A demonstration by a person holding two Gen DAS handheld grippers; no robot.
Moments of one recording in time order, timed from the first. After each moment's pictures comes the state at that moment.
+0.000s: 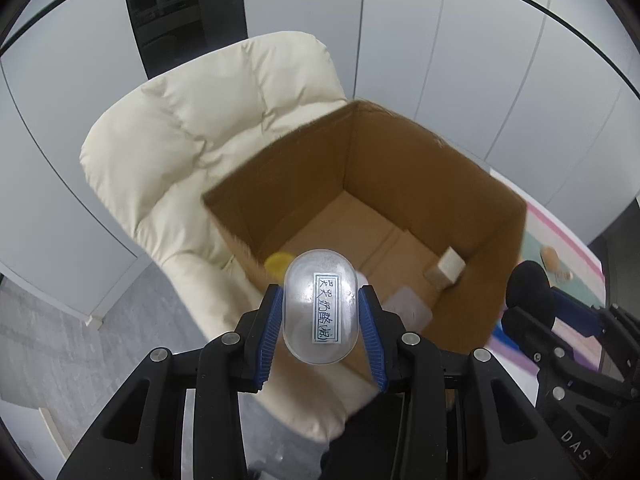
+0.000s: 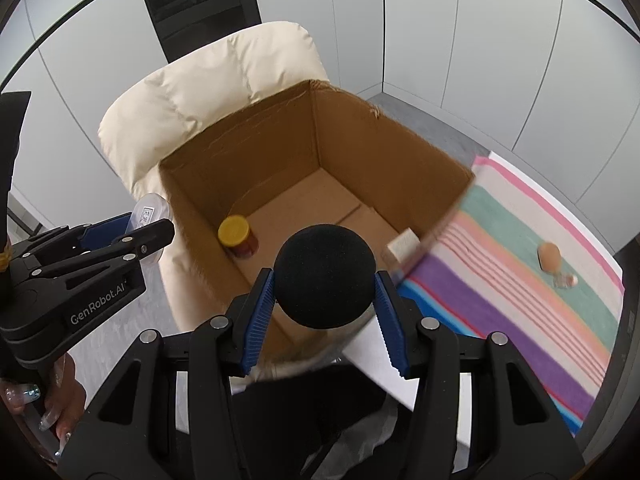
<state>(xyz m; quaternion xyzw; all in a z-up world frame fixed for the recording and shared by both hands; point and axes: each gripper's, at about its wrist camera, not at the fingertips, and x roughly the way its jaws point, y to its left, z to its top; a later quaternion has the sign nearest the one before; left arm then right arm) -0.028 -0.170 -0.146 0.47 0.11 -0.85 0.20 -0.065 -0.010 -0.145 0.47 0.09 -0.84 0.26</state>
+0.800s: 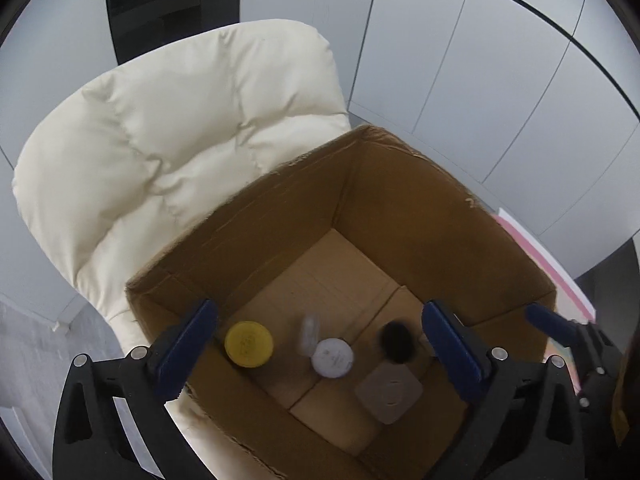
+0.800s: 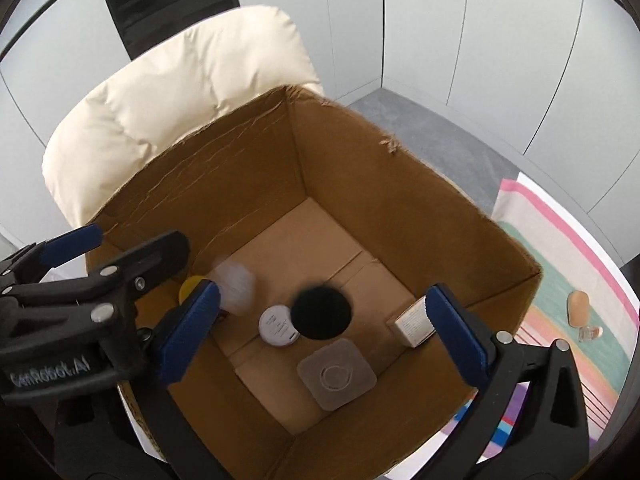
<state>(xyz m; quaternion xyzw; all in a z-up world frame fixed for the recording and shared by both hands) -0.124 -0.225 -0.182 0.47 0.16 -0.85 0.18 -0.174 -0.066 -0.197 0.48 0.09 -0.84 0.25</state>
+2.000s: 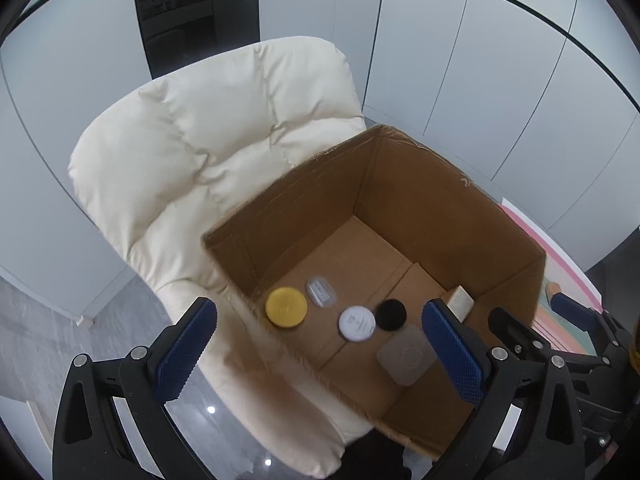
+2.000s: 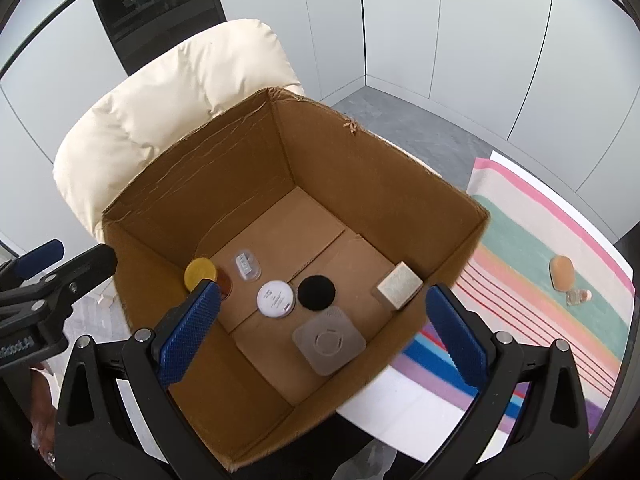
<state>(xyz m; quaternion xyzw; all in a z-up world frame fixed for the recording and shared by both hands) -0.054 -0.202 -0.145 0.46 0.14 -0.85 0.21 -0.140 -0.028 -0.173 0.49 0.07 -0.84 0.23</state>
